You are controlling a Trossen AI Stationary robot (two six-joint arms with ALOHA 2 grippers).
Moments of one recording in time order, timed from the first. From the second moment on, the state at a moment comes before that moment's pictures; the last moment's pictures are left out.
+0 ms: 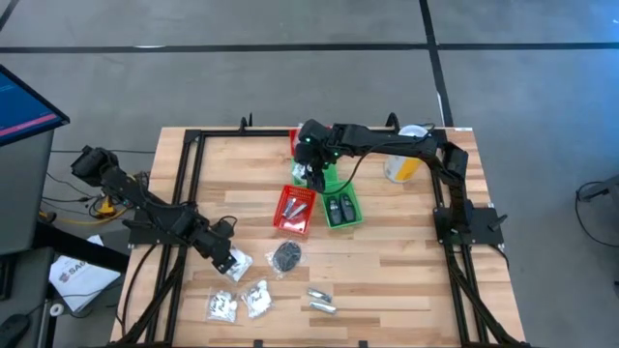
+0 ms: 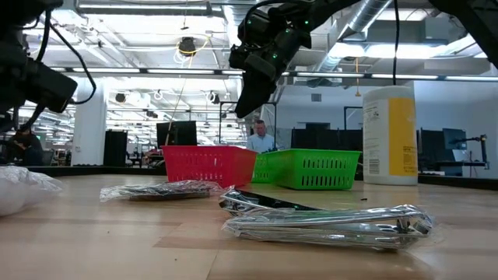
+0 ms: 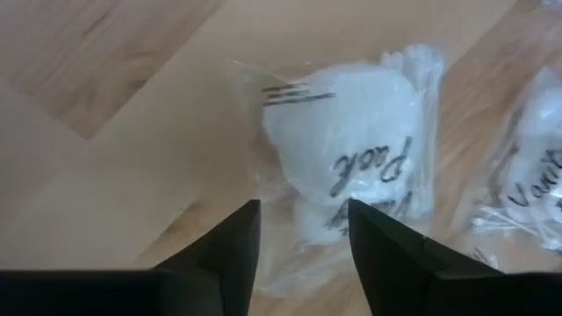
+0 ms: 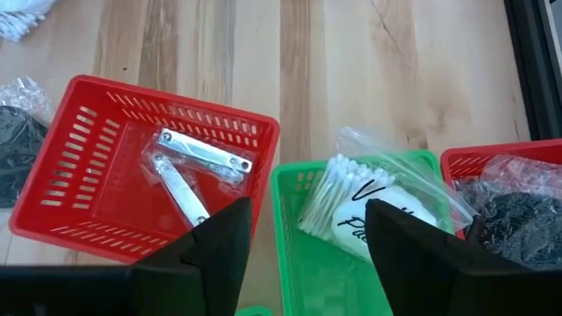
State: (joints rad) left arm -0.52 1.07 0.45 -0.62 0.03 -1.34; right arm -0.31 2.01 1.73 -0.71 -0.16 -0.29
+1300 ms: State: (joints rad) left arm -0.53 1.06 0.36 -0.40 0.04 -1.31; right arm -0.31 2.01 1.73 -0.73 -0.16 -0.29
